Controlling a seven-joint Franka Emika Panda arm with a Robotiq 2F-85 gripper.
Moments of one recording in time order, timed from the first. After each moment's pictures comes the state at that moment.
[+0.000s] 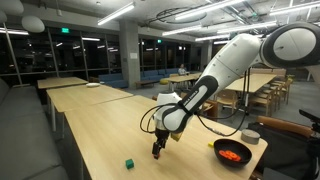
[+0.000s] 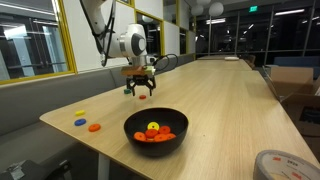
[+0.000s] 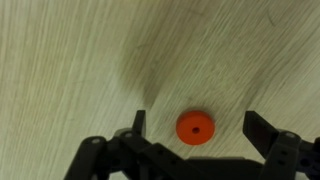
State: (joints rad) arm 0.10 0.49 0.11 -1.98 -0.08 2.60 -0.11
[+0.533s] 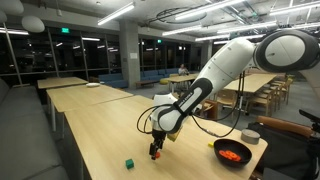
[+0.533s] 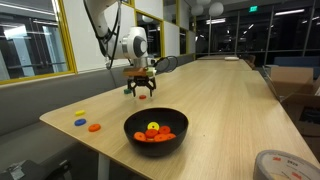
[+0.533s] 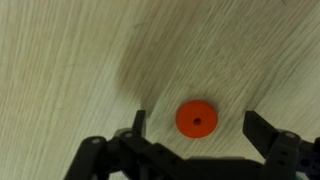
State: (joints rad) arm 0.10 0.55 0.12 -1.90 -0.08 2.57 -0.13
